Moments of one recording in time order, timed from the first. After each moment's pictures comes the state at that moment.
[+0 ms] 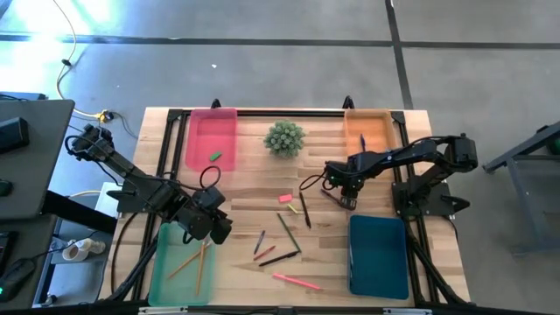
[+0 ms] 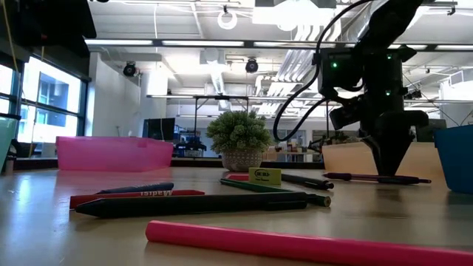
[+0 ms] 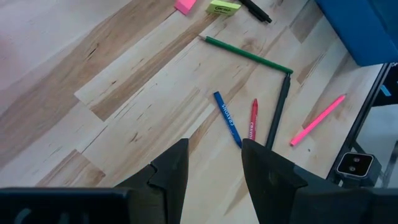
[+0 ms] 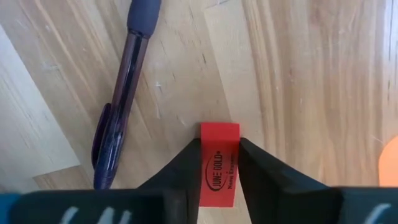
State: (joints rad) left arm -0.48 1.22 0.94 -0.79 -0.39 -1.30; right arm -0.15 1.56 0.73 -0.72 -0.01 0.13
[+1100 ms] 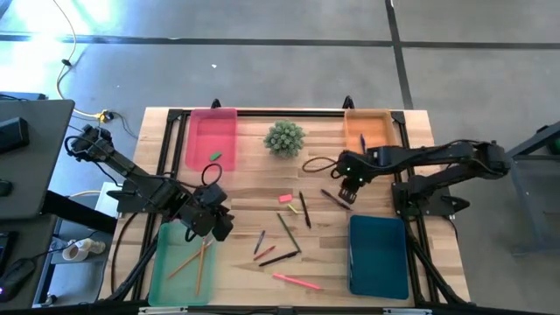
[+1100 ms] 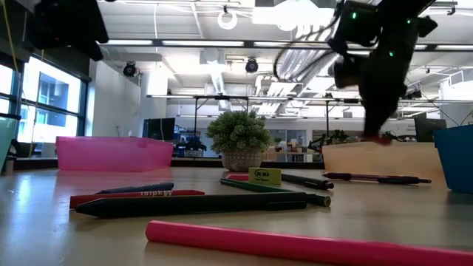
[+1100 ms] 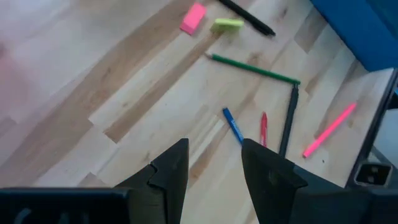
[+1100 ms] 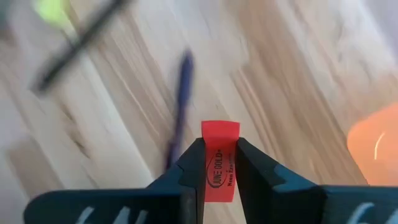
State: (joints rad) left arm -0.43 1.22 0.94 -0.79 -0.43 -1.21; right arm -0.14 1.22 0.73 -0.71 -0.04 0.39
